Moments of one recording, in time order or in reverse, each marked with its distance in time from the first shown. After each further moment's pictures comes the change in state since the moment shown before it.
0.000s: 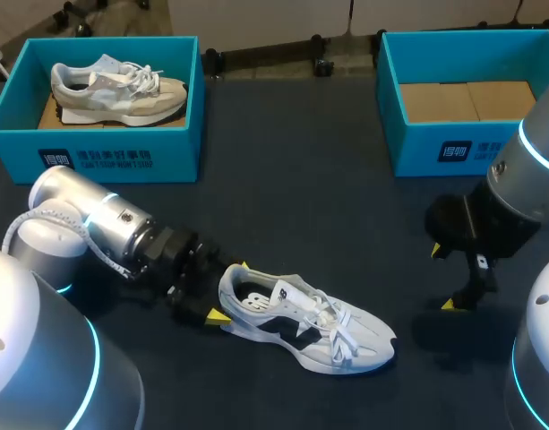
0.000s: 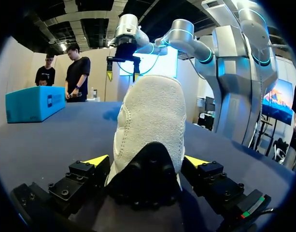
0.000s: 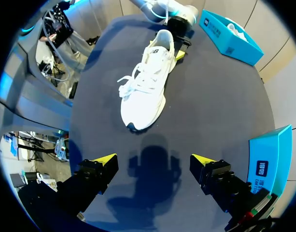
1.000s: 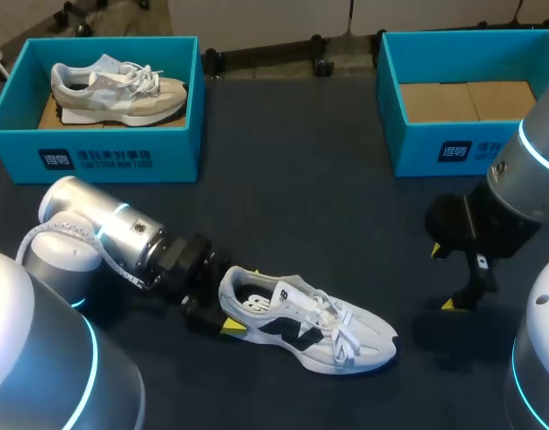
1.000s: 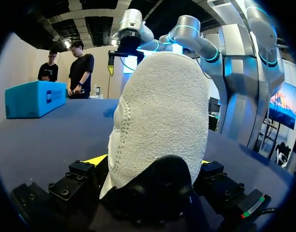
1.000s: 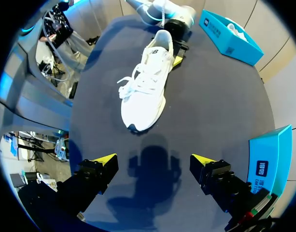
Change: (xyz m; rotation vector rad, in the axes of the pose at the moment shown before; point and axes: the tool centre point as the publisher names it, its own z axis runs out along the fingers) left arm -0.001 0.002 0.025 -0.008 -0.041 -0.033; right arm 0.000 0.000 0.000 0.000 0.000 0.000
